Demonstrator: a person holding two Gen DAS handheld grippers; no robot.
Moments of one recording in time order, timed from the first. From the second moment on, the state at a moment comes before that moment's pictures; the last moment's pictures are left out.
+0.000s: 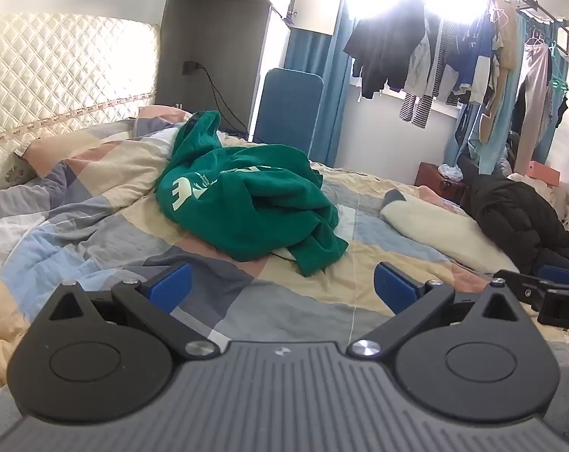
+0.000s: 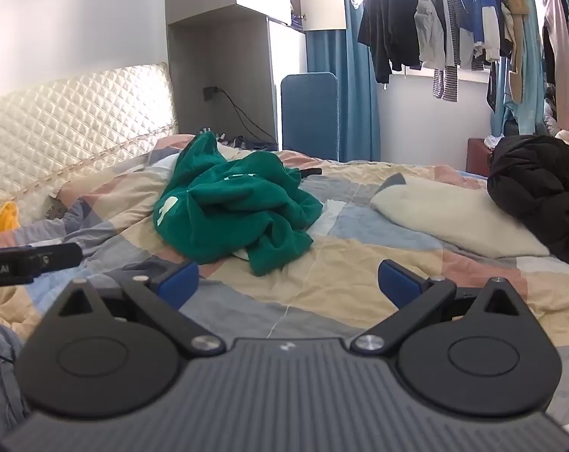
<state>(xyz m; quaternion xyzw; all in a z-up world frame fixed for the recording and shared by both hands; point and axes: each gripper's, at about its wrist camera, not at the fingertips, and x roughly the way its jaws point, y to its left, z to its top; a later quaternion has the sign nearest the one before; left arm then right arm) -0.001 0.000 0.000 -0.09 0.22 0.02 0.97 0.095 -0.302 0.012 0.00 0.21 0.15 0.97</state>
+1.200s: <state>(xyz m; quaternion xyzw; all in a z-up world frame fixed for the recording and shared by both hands) -0.008 -0.005 0.006 -0.08 0.21 0.02 0.97 0.090 -0.308 0.013 0.01 0.22 0.14 0.96</state>
